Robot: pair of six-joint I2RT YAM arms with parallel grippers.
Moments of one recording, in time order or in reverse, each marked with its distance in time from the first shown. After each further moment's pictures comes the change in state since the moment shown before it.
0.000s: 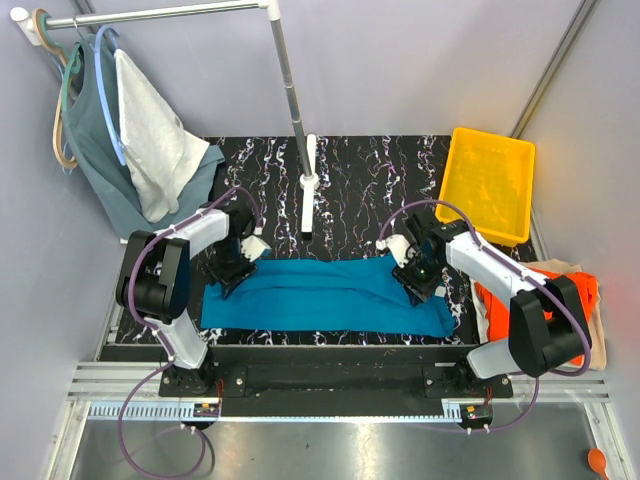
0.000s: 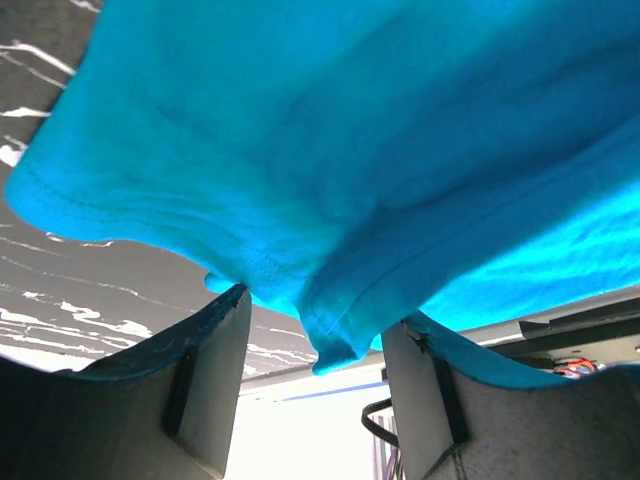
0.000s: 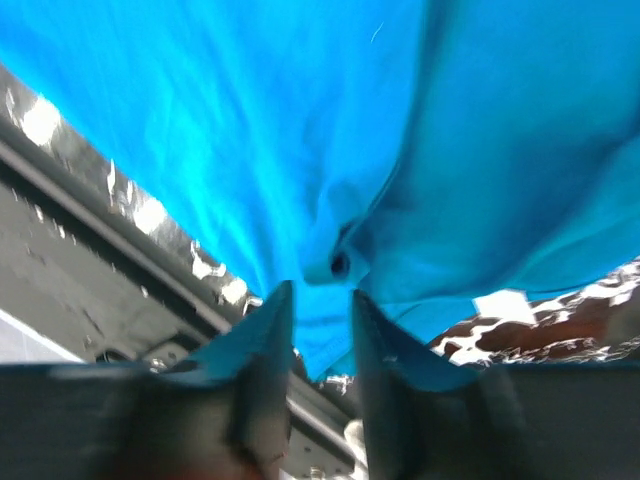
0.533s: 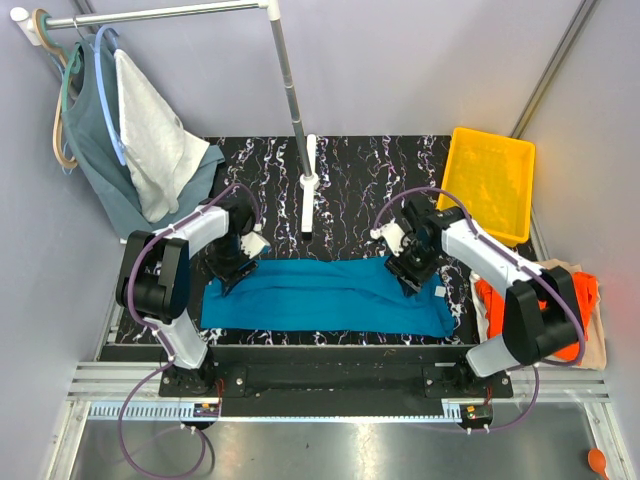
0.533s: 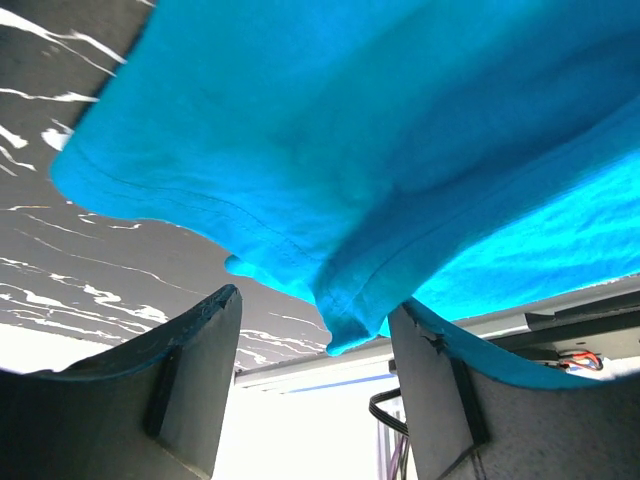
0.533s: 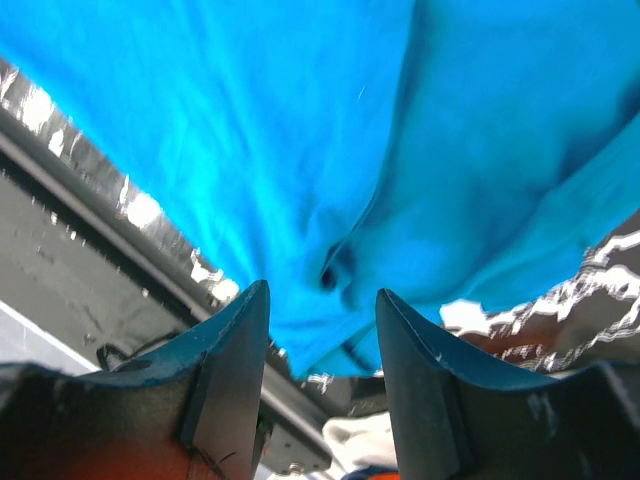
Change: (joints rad) left arm 0.000 0.000 0.041 -0.034 -0.021 0.002; right arm 0.004 0.040 0.098 -0.071 -0.013 -0.053
